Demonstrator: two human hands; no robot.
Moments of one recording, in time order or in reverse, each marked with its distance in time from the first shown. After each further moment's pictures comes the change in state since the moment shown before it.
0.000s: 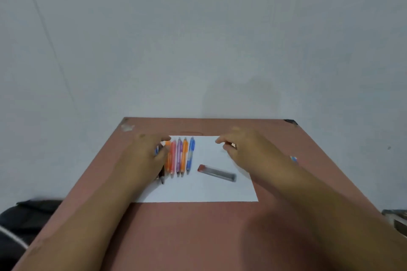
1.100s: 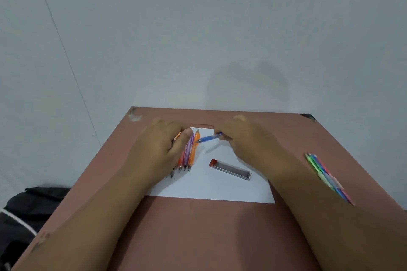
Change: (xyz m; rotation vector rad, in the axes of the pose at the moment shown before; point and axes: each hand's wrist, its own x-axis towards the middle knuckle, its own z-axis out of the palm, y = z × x) left_hand 0.005 0.006 0.004 -0.079 0.110 0.237; right_hand 0.043 0.000 0.034 -0.202 0.029 -0.179
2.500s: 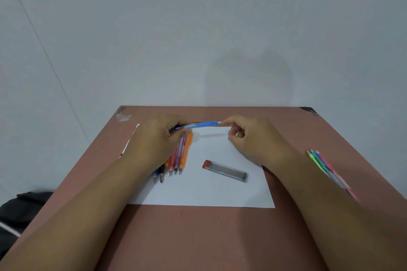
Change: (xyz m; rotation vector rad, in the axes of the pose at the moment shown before) left_hand 0.036 -0.013 0.028 -0.081 -0.065 -0.051; right_hand -0.014 0.025 0.010 0.459 0.046 0.314
